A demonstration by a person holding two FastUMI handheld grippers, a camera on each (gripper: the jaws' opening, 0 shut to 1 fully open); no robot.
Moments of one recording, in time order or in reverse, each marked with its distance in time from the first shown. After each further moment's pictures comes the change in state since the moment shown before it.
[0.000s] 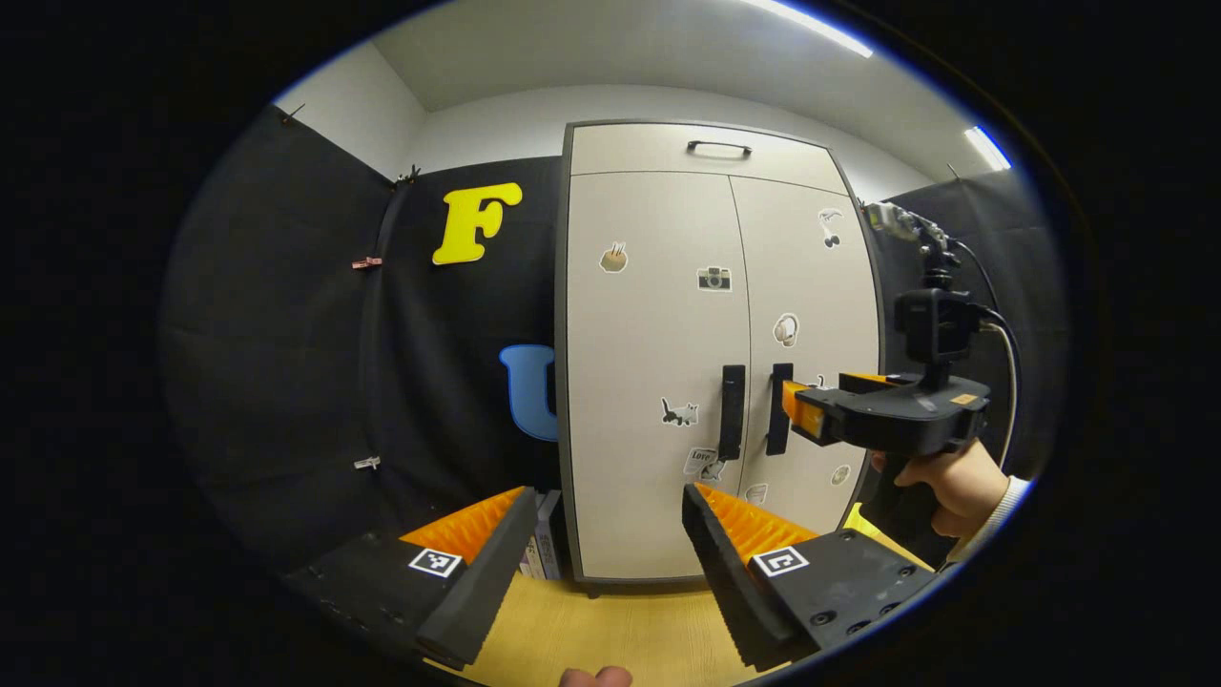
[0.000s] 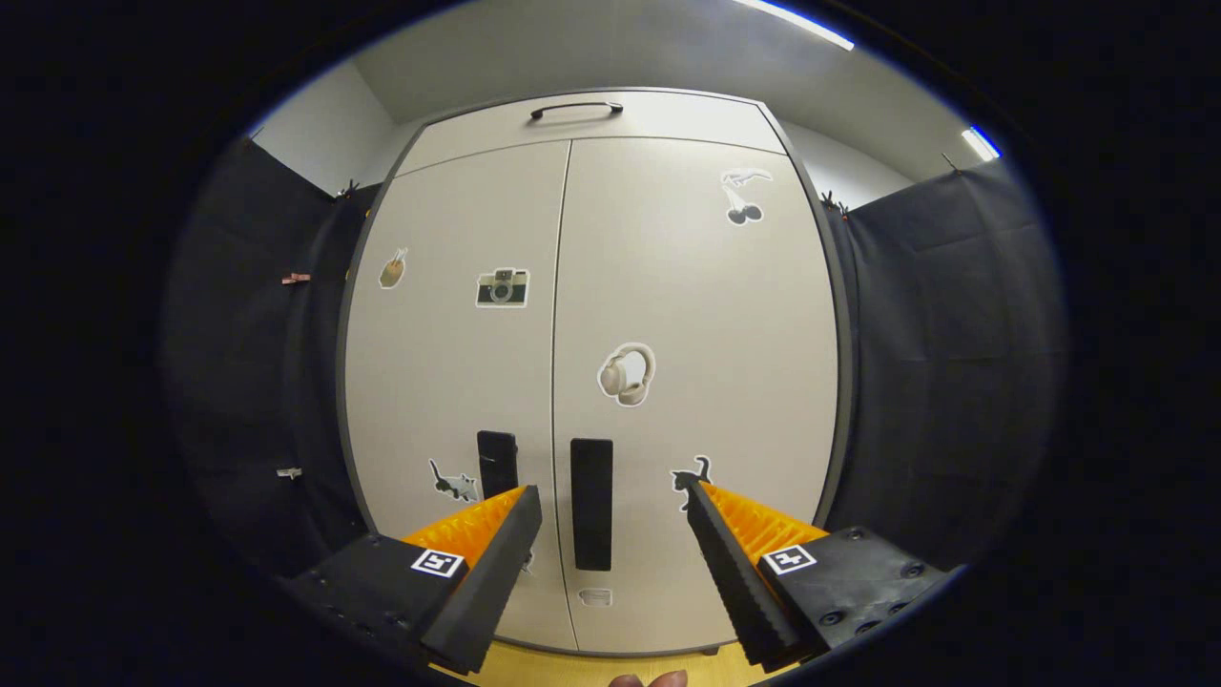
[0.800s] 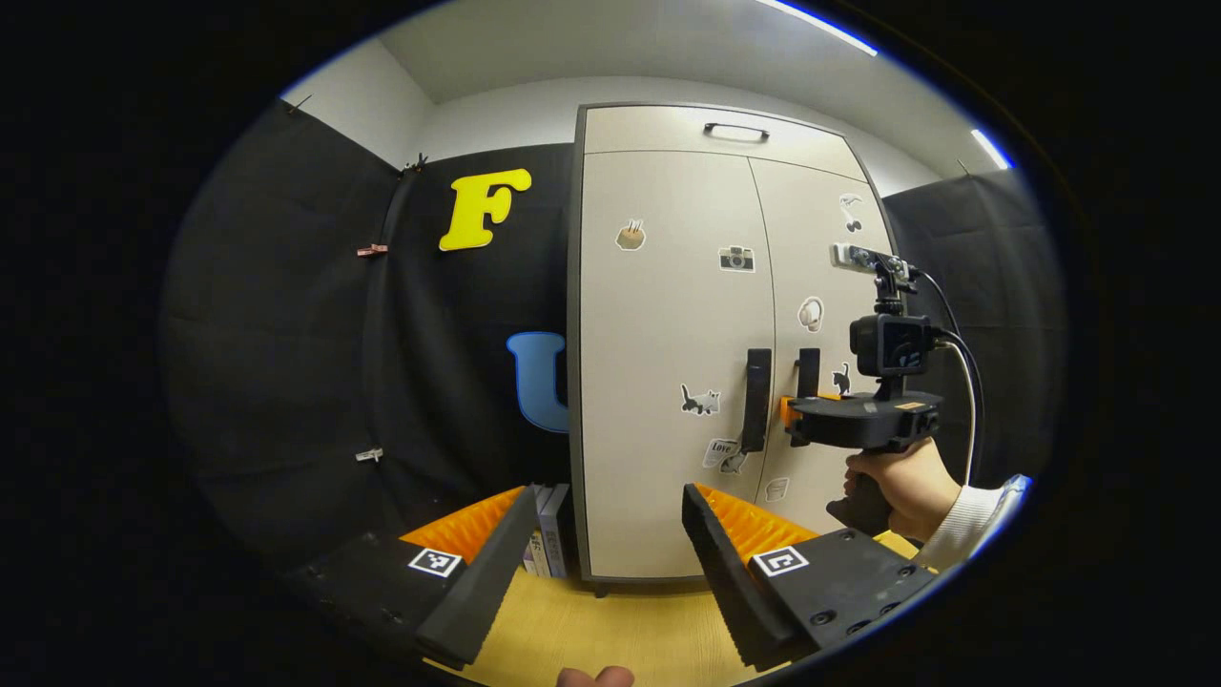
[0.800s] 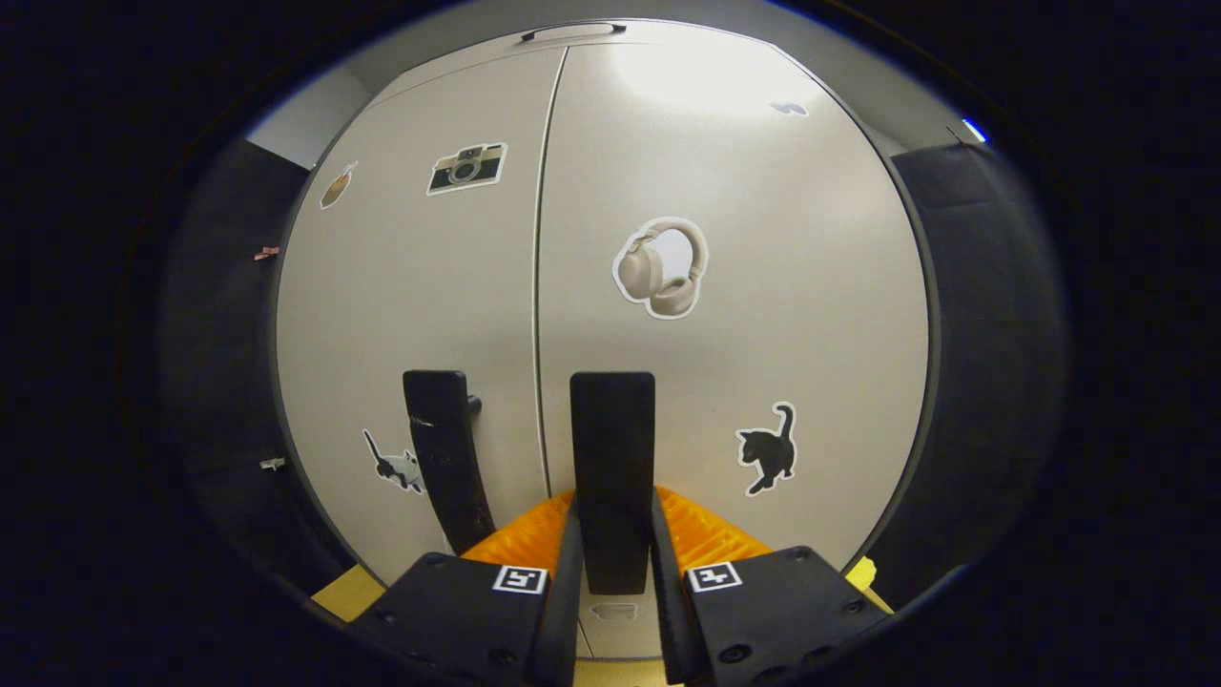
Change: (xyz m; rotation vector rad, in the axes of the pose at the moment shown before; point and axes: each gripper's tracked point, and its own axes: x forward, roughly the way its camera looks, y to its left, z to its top) left arm 0.025 0.012 -0.017 -0.009 0.018 0.024; right arm 0.067 0.013 -0.057 0.028 0.109 -0.027
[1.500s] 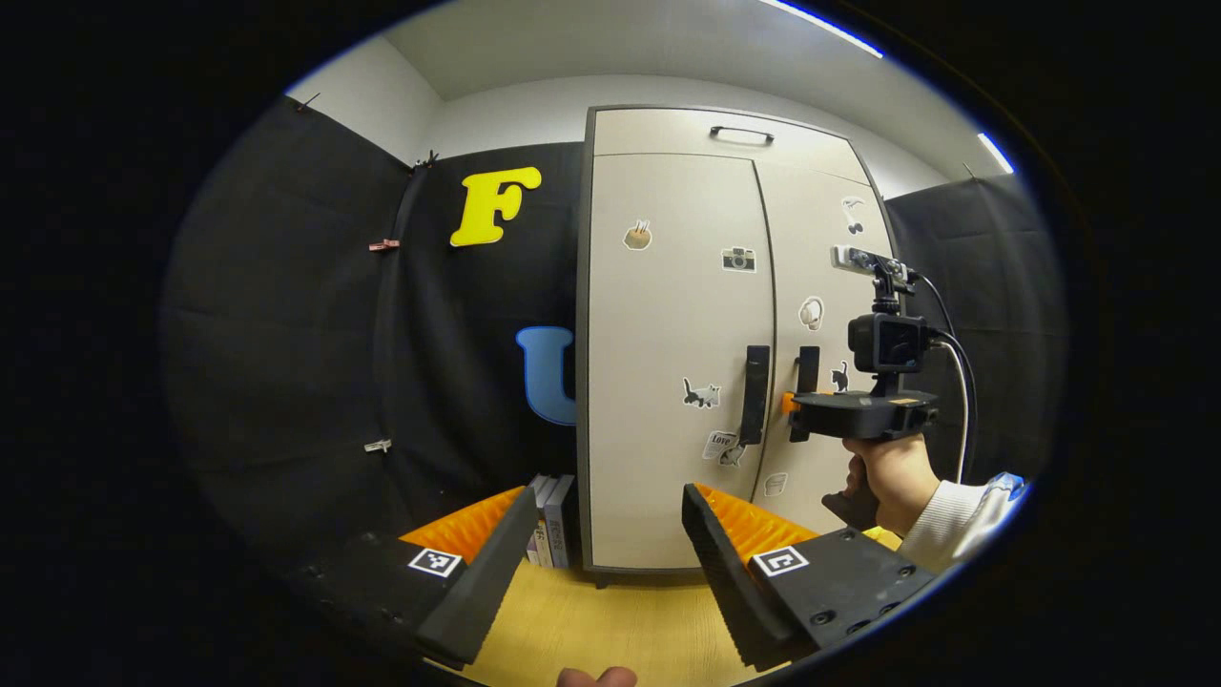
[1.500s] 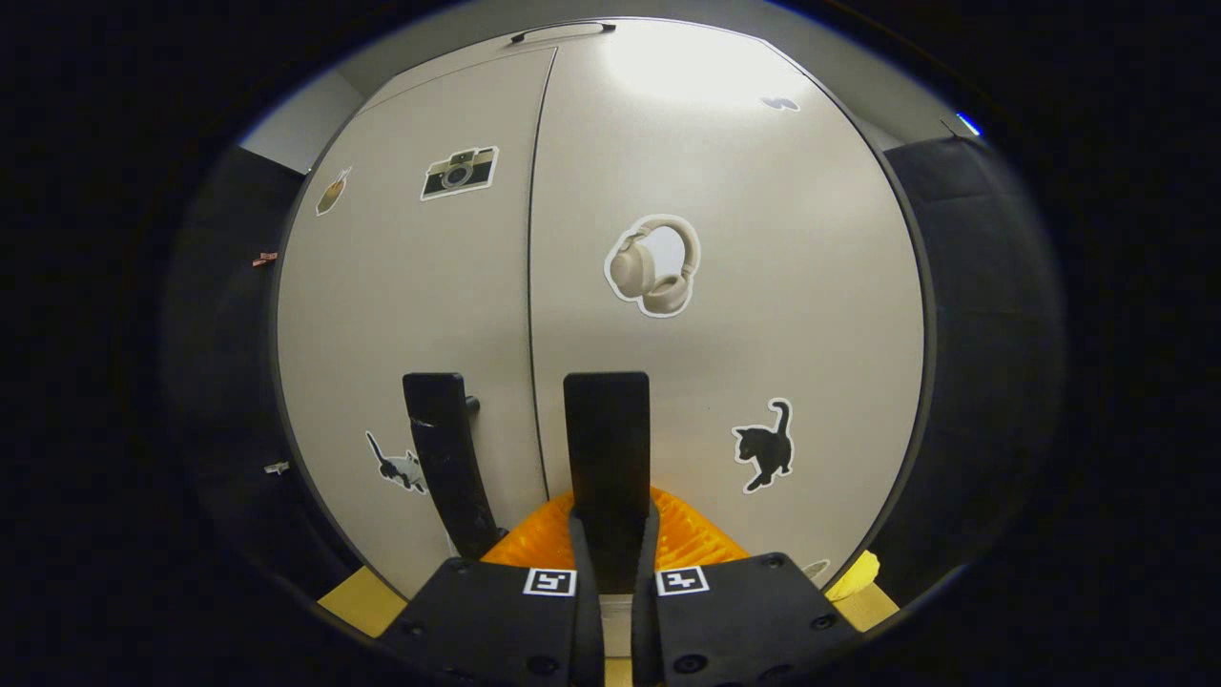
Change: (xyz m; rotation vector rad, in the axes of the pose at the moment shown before) left arm -0.027 0.007 -0.003 -0.017 0.009 0.032; right arm -0.008 -0.002 0.001 0.026 0.010 0.007
